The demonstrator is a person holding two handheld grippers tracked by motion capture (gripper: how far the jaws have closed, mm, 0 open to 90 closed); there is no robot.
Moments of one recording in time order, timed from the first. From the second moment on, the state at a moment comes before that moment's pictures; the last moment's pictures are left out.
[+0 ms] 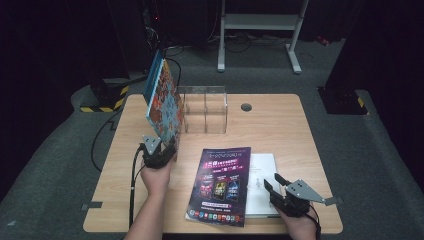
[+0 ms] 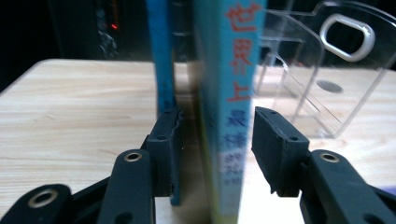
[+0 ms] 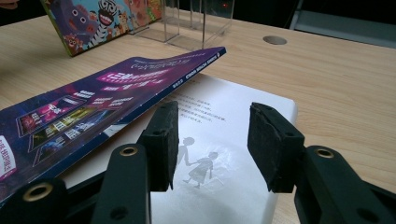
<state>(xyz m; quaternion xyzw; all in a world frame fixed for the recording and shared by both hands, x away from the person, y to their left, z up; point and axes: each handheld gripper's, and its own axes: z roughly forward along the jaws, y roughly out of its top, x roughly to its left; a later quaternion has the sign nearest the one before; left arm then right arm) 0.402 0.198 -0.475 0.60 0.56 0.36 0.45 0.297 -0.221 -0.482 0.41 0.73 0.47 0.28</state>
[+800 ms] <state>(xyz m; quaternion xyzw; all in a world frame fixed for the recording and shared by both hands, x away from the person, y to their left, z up) 0.370 0.210 -0.474 0.65 0.54 0.32 0.44 0.297 -0.218 -0.484 0.40 0.74 0.46 0.27</state>
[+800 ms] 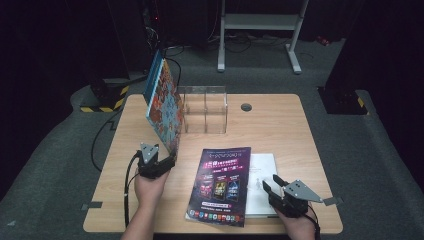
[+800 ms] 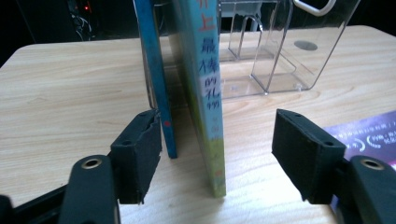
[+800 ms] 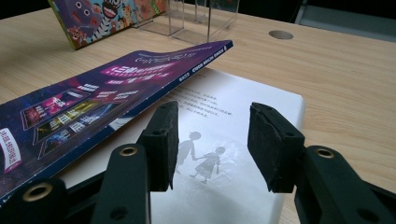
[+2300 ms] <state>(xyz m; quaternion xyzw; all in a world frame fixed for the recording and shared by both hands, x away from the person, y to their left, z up) 0.314 0.166 -0.520 0.77 0.47 0.14 0.41 0.297 -0.197 -0.488 0.37 0.78 0.44 0.26</state>
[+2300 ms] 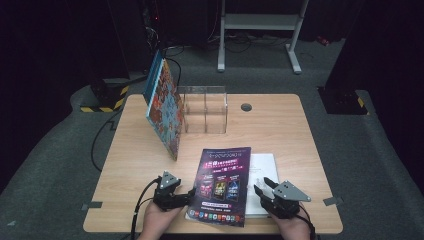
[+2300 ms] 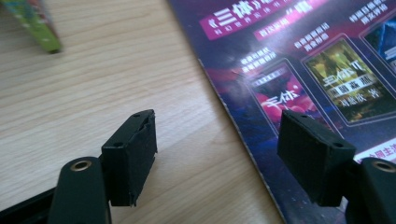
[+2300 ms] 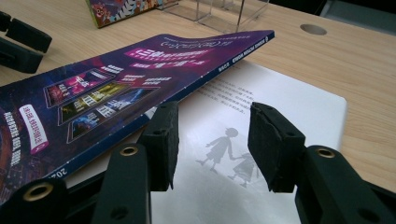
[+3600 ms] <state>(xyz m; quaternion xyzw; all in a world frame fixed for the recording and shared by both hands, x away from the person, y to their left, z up) 0.316 0.139 -0.525 0.79 0.43 0.15 0.40 0.319 -0.155 -0.484 0.44 0.78 0.41 0.18</state>
